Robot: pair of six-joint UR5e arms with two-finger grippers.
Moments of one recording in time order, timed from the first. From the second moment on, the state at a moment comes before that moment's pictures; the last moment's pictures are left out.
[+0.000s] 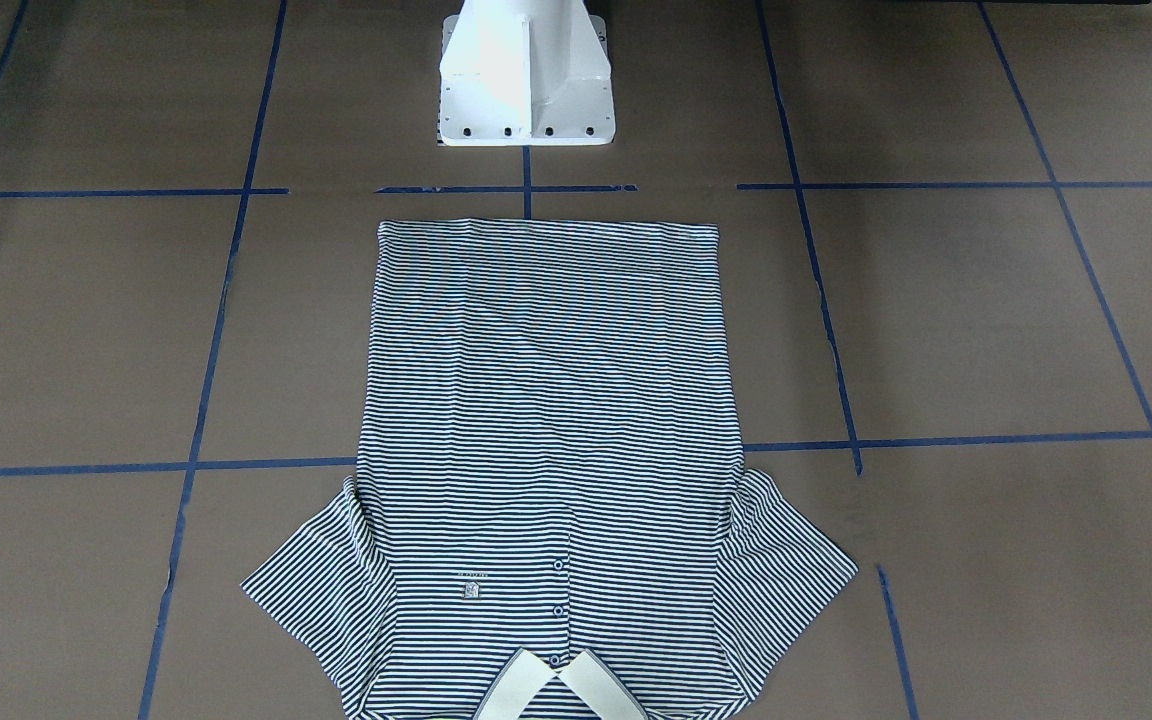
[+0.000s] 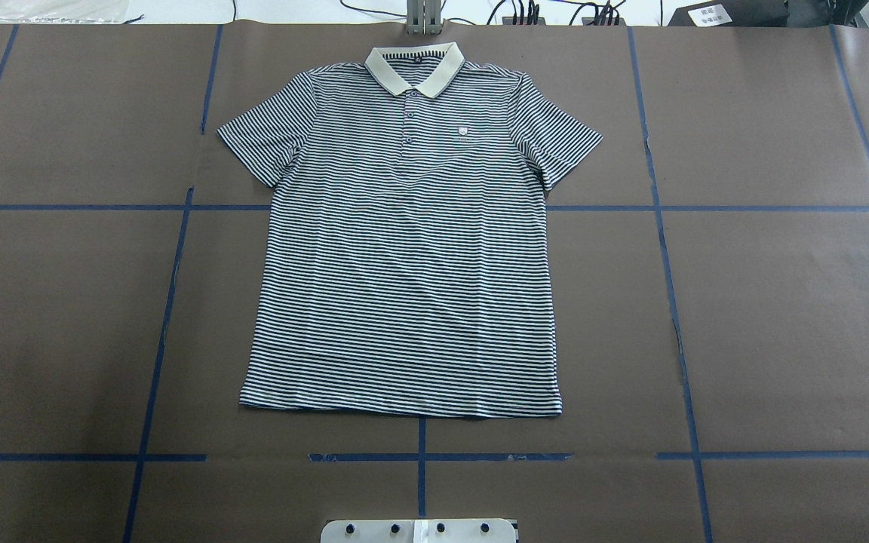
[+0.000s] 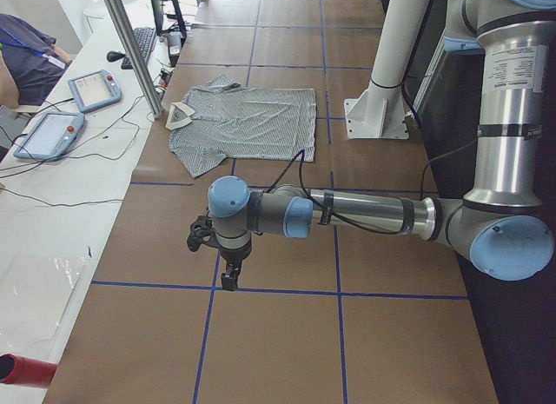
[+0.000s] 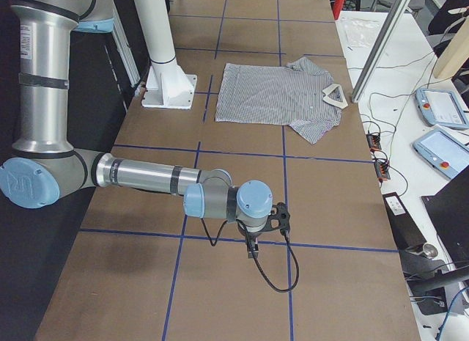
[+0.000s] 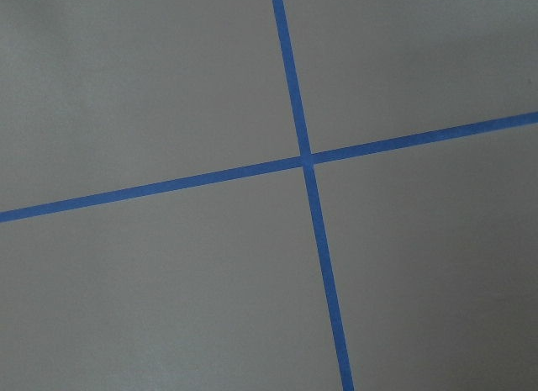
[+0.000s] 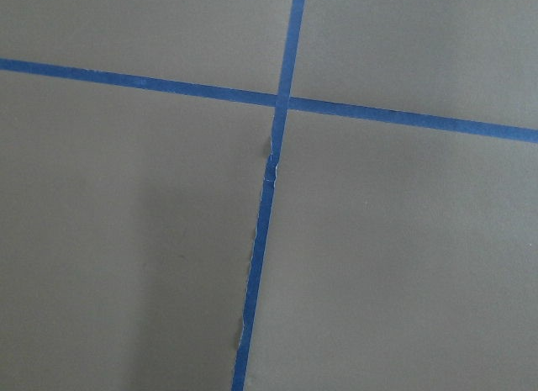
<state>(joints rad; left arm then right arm) -1.53 -1.55 -1.67 -1.60 -2.28 0.08 1.60 -1.68 1.60 -1.49 2.42 -0.17</state>
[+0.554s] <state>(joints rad) -1.53 -1.62 -1.67 -1.61 -2.28 0.08 1.58 -1.60 1.61 -1.49 2.41 -0.13</state>
